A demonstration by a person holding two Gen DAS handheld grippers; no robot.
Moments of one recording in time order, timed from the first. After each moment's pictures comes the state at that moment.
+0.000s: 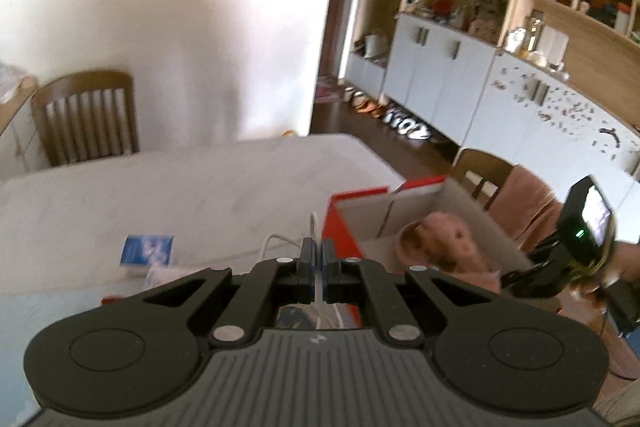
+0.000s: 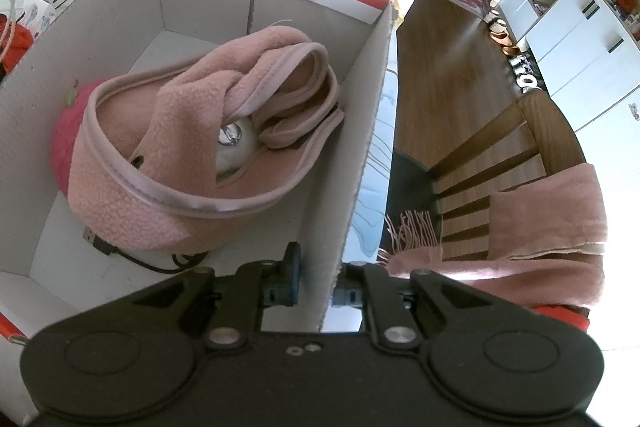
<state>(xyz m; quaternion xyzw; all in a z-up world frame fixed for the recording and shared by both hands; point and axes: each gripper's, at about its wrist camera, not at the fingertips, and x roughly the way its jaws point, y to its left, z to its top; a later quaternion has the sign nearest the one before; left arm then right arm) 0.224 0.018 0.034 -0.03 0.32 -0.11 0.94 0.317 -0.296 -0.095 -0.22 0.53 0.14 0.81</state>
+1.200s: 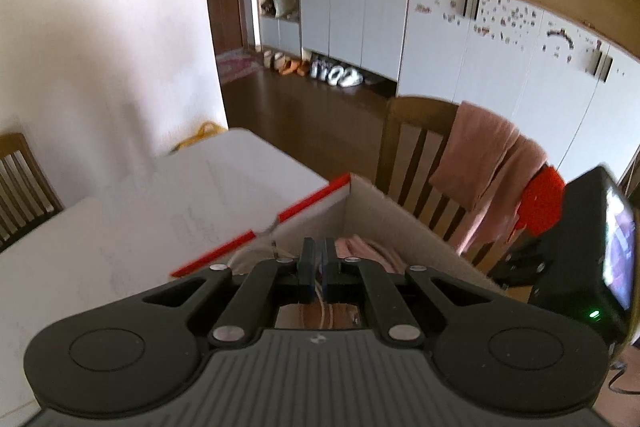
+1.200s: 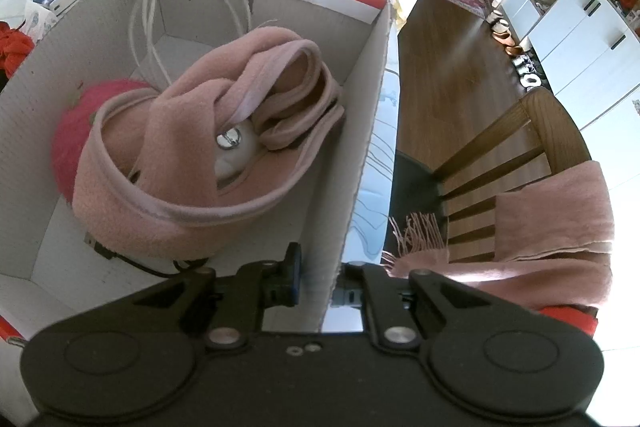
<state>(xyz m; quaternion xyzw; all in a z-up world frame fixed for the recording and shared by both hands) 0.341 -0.147 -0.005 0.09 0.37 -0.21 0.90 0.319 -0.301 -0.098 -0.21 0.52 0.15 0.81</state>
